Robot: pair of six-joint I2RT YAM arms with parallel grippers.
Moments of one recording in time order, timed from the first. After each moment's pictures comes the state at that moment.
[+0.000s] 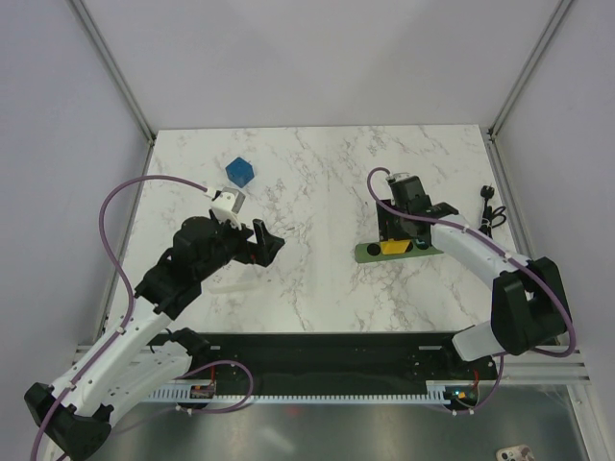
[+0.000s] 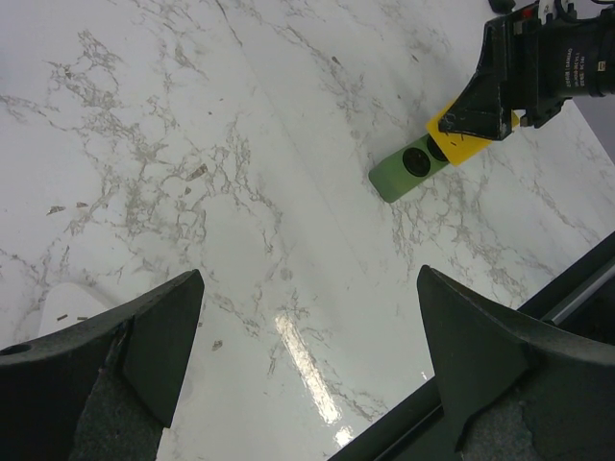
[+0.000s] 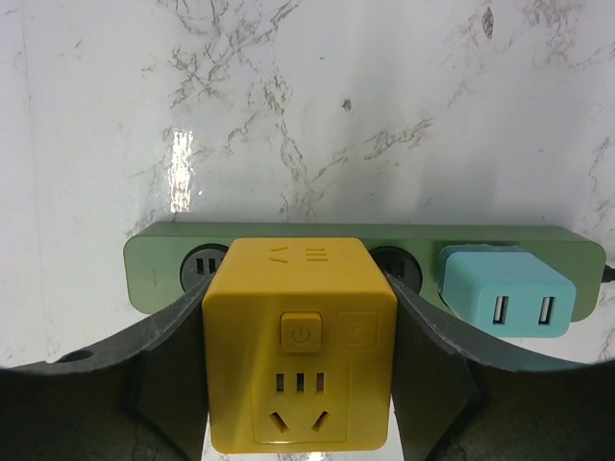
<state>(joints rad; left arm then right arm) -0.57 0.75 0.75 -0.34 0.05 -0.32 0.38 1.46 0.97 -0.47 0.13 0.24</state>
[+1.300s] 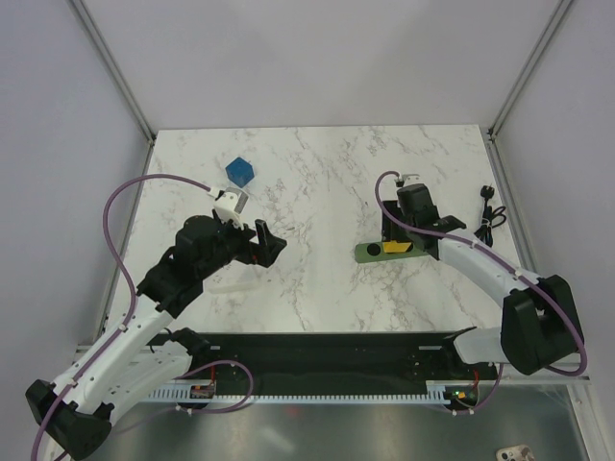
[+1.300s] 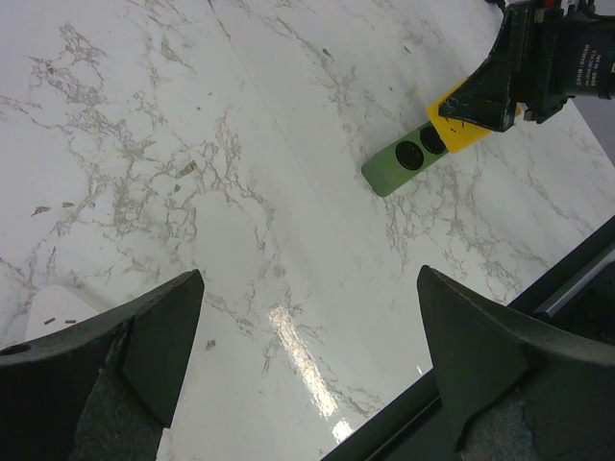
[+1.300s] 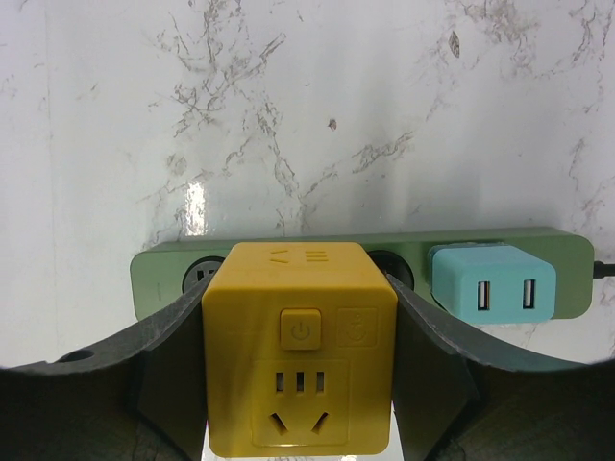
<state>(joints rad) -0.57 0.76 0.75 -0.33 0.08 -0.32 0.39 1.35 0.86 -0.34 0.17 0.29</state>
